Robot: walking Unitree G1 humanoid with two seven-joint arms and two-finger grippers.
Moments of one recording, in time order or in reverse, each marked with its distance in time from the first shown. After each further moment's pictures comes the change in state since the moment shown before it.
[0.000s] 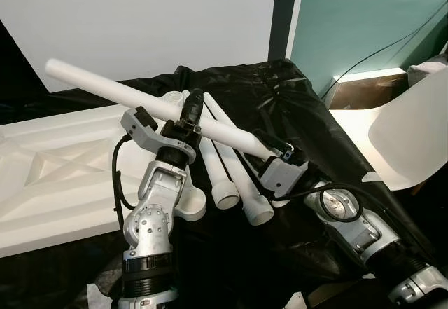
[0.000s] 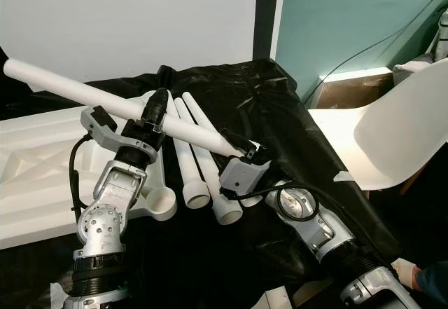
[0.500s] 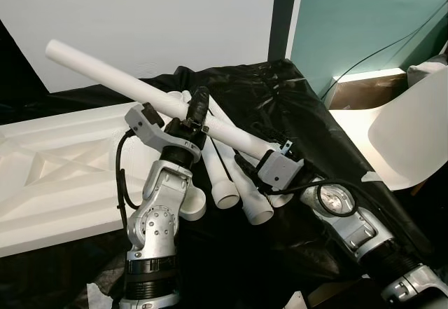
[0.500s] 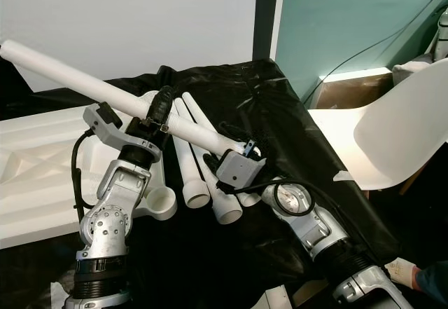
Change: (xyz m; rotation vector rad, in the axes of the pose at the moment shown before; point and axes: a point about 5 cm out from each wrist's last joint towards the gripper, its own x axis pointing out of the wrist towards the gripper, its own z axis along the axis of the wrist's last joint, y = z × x) left arm 0.001 -0.010 -0.006 0.118 0.036 -0.034; right arm 0.008 -0.001 0.006 0.095 -0.011 0.068
